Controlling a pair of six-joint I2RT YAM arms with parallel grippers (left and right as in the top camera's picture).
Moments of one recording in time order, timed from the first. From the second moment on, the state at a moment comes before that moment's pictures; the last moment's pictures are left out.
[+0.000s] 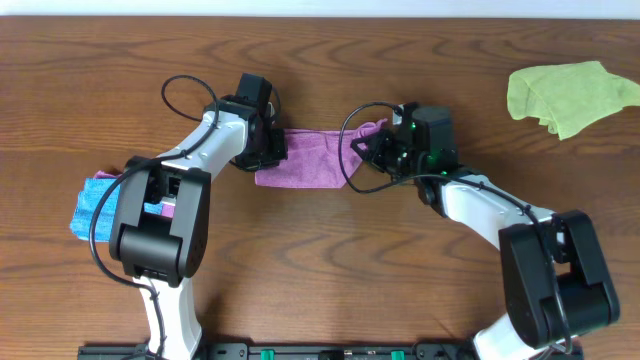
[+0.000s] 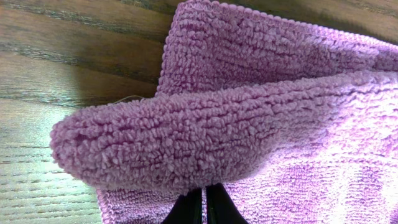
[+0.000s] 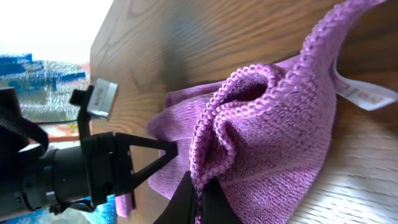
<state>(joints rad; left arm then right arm) -0.26 2.06 1.37 -0.67 0.23 -0.41 0.28 1.76 0.85 0.24 -0.55 0.89</state>
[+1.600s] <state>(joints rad) -0.06 1.82 1.37 -0.84 0.16 -0.35 0.49 1.76 1.07 -0.02 -0.39 0.69</state>
